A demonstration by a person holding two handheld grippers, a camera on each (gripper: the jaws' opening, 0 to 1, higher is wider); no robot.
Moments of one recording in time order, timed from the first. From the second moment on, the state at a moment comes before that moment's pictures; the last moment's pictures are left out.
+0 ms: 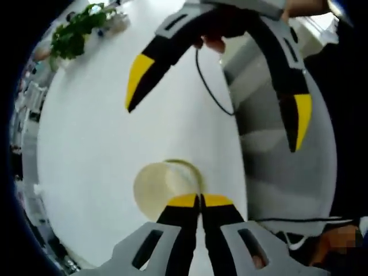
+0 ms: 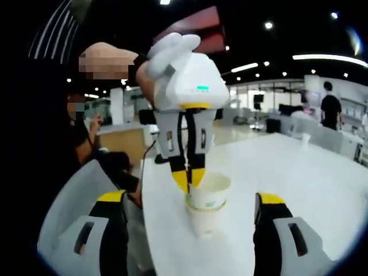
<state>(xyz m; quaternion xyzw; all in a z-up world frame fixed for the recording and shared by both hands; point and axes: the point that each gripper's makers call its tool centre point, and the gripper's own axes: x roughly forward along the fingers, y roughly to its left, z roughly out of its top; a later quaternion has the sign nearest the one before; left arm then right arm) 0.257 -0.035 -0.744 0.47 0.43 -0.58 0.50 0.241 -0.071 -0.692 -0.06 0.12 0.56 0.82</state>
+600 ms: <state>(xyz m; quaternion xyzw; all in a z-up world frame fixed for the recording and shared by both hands) 0.253 -0.031 -0.755 0.46 0.44 -0.59 0.50 0.238 -0.070 -0.697 -0.05 0.13 0.56 0.82</state>
